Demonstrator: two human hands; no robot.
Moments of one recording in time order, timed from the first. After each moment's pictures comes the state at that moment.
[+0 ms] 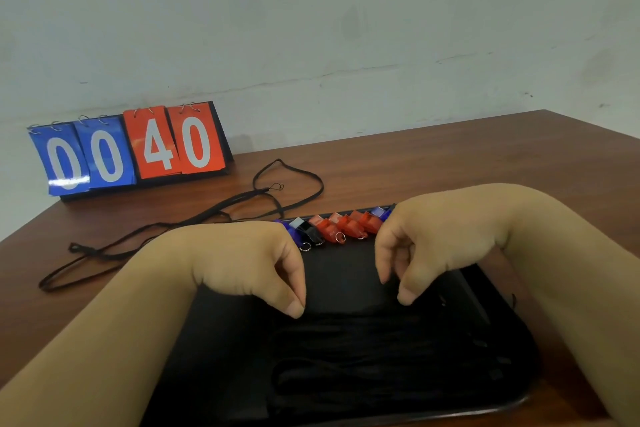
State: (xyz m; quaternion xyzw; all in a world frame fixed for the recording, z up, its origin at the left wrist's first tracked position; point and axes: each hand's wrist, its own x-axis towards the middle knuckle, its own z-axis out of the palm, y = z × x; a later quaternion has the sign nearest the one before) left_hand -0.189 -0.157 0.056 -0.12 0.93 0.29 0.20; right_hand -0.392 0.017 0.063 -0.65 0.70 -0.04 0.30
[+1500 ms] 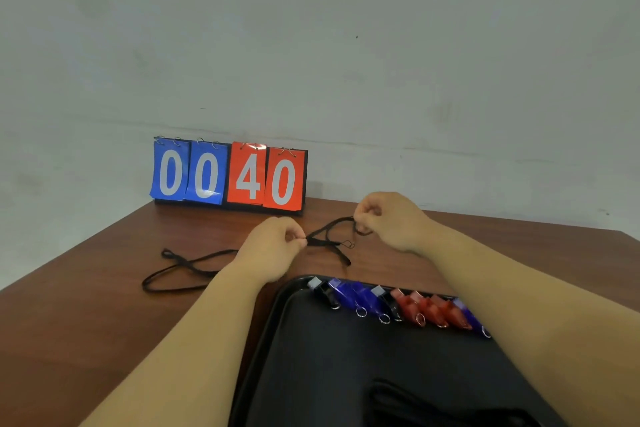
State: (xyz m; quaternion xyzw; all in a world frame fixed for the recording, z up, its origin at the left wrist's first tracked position) left_hand -0.152 -0.274 0.020 -0.43 0.82 0.26 -0.26; right_hand -0.362 -0.172 0.076 -0.61 0.73 -0.29 0.09
